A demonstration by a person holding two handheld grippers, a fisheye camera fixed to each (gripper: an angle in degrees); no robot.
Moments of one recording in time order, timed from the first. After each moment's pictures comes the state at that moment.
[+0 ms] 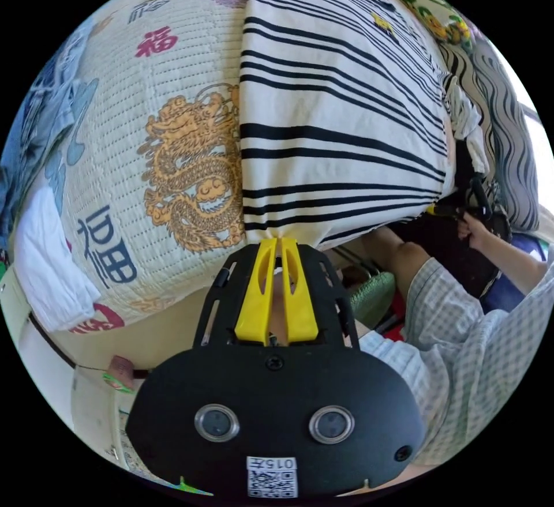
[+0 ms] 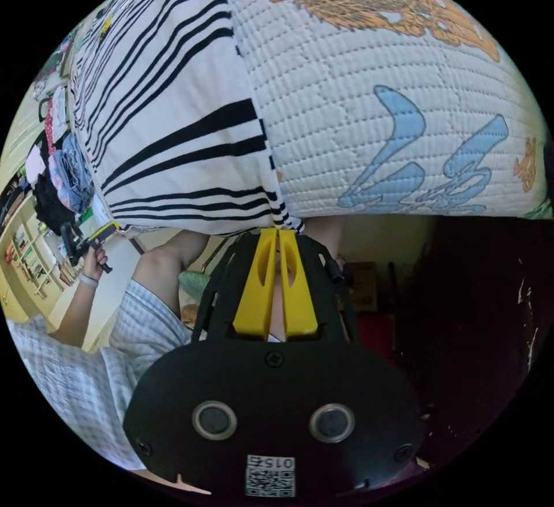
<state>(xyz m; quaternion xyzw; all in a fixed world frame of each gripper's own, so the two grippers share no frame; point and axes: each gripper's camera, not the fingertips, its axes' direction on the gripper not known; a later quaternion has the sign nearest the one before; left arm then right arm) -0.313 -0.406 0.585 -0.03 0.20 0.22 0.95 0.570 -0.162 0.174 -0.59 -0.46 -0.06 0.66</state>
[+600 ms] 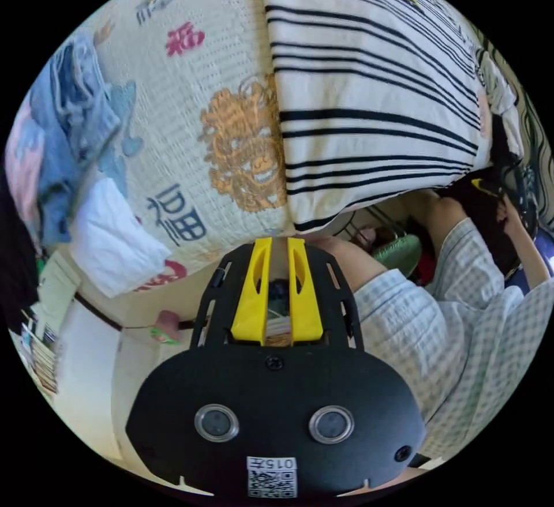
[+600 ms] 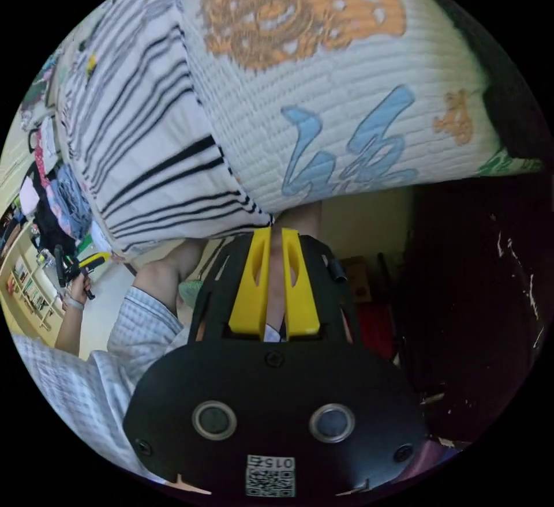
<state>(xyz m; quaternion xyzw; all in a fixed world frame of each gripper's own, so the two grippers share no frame) -0.193 -0.467 0.621 -0.11 0.06 0.26 0.96 0.721 -0.201 0.154 -0.55 -0.44 0.05 0.71</state>
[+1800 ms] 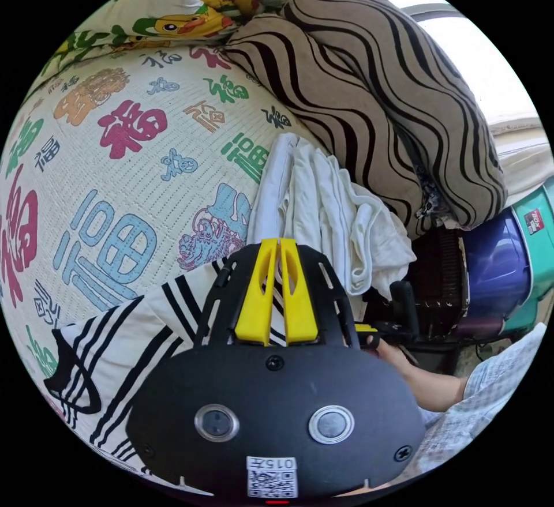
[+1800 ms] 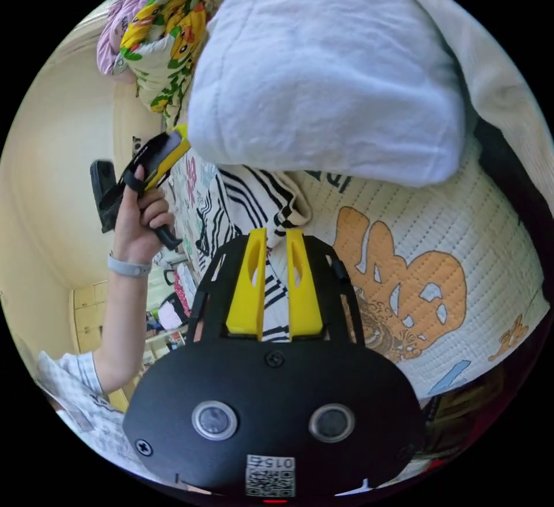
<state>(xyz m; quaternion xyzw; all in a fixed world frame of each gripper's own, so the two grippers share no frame) 0.560 -0.752 0.540 0.11 0.29 0.51 0.80 0.793 -0.330 0.255 -0.36 -0.54 0.46 0.60</state>
